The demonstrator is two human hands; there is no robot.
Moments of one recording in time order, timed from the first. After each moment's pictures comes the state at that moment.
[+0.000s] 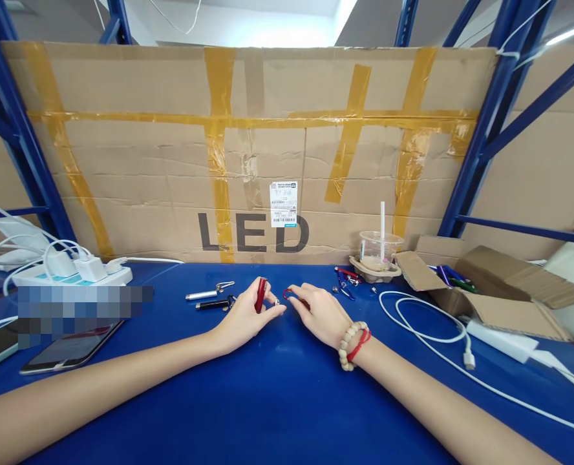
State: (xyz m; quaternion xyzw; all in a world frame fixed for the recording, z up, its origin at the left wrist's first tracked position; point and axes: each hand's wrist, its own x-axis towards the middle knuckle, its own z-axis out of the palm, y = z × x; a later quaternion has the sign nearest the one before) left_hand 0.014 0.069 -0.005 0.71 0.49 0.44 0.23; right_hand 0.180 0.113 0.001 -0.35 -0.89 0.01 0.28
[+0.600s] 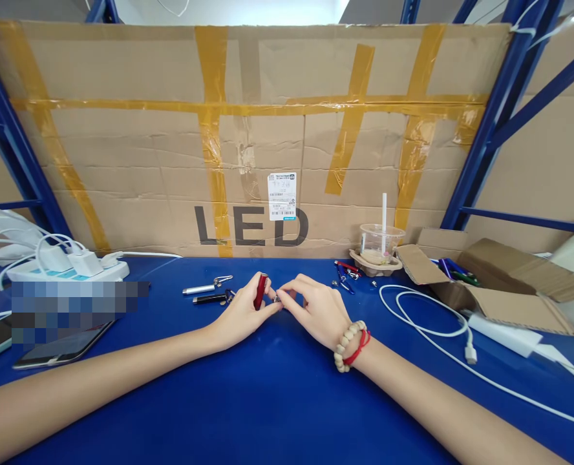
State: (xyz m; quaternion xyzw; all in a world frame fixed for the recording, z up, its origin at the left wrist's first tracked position) left_hand 0.016 0.069 -0.004 0.73 0.48 0.43 0.23; right_hand 0.177 0.095 0.006 -0.37 -0.87 0.03 0.34
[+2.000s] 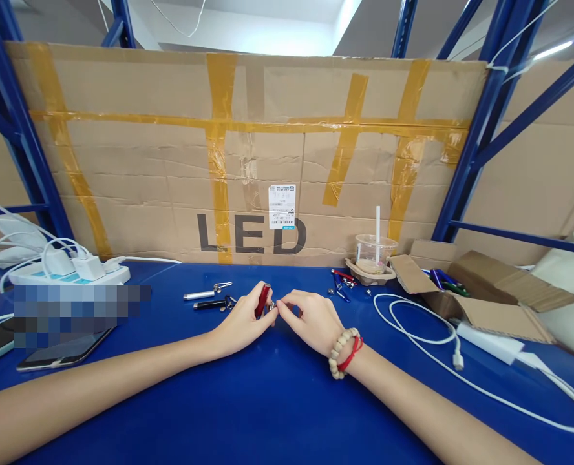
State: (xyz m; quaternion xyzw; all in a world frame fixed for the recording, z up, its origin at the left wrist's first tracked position) left_hand 0.016 0.065 -0.005 0.76 0.48 0.40 0.18; right_hand 0.174 0.093 0.008 -0.37 -0.88 0.02 0.29
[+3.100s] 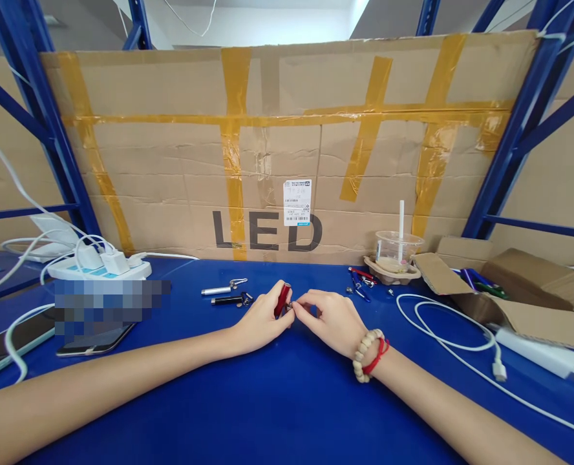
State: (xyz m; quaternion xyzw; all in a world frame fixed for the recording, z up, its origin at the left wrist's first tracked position) left_hand 0.013 0.068 -0.012 0.77 0.48 0.38 0.17; right_hand 0.174 0.096 0.006 -0.36 -0.89 0.03 0.26
